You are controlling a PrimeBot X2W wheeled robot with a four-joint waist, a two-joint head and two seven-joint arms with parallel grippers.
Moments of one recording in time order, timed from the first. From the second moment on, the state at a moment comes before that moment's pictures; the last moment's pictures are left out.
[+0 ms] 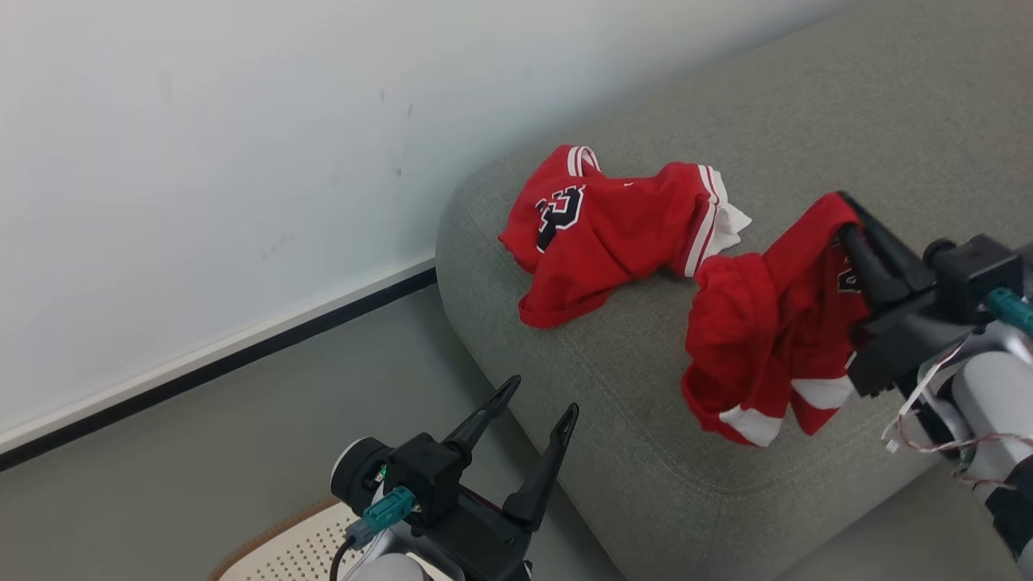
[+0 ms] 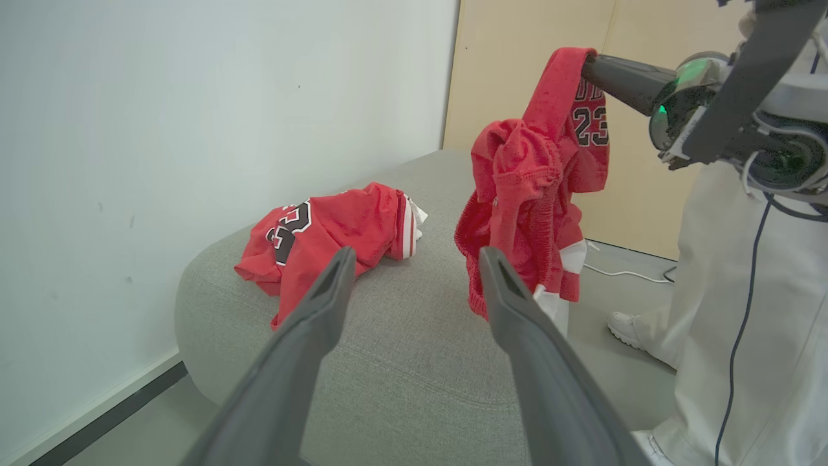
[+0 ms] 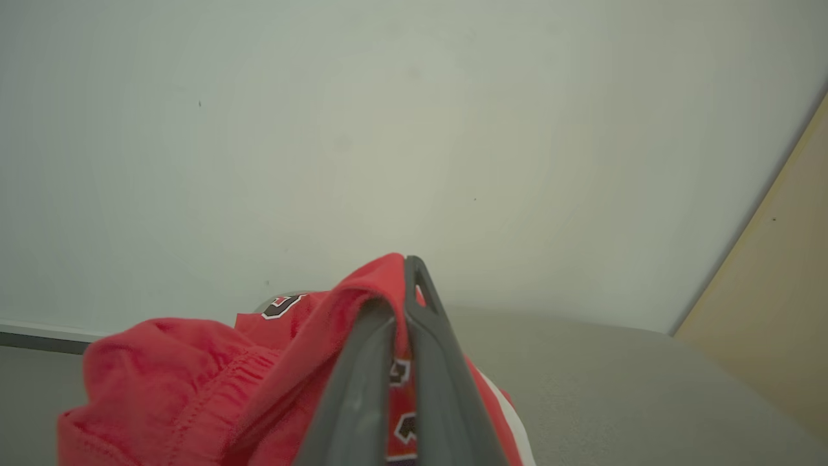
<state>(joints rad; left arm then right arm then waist) -0.34 0.12 -0.72 0.28 -0.53 -0.02 -0.24 -0.62 -0.48 0.56 0.41 0.37 0.05 -0.24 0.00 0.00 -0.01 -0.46</state>
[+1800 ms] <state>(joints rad) -0.57 0.37 -0.67 -0.11 -0.36 -0.03 -0.08 -1.14 -0.41 0.39 0.90 0.42 -0.02 -0.20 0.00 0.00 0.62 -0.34</state>
